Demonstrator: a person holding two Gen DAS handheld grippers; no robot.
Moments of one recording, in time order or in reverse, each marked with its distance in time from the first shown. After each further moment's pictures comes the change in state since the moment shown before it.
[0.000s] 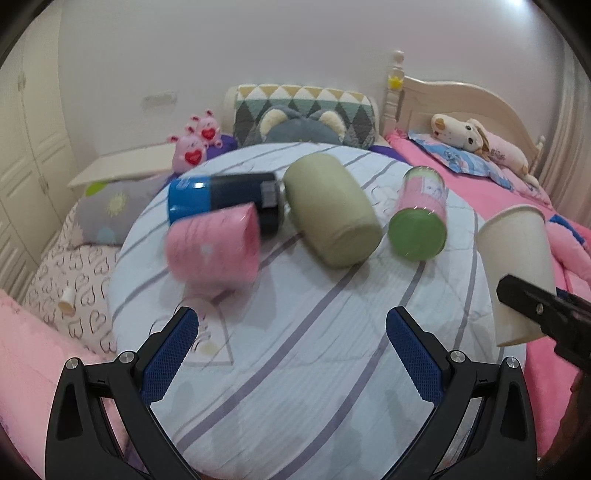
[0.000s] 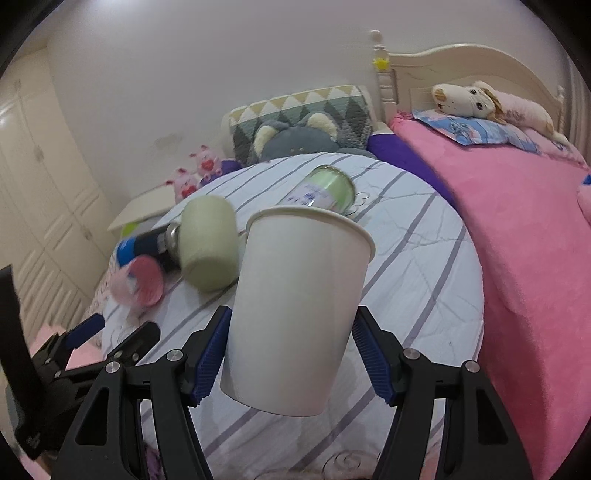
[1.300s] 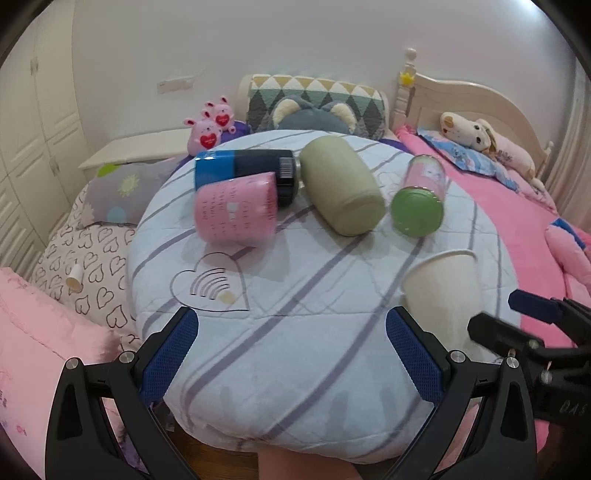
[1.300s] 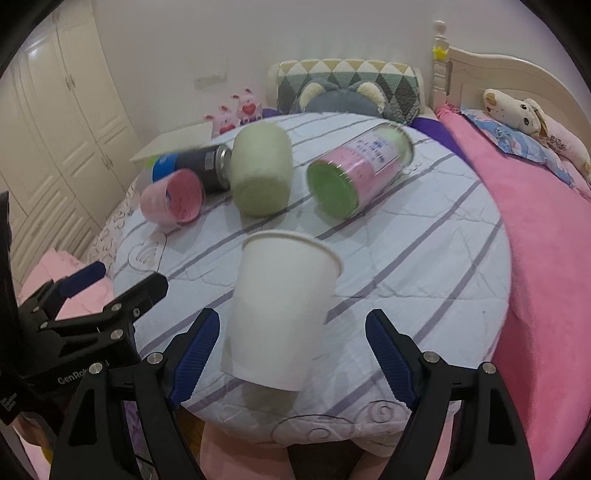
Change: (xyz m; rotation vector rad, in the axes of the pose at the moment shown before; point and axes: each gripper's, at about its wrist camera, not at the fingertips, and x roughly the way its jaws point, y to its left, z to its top) left arm -0.026 -0.002 -0.023 -0.032 0.032 0.021; right arm -0.001 0.025 -0.020 -0.168 0.135 0.039
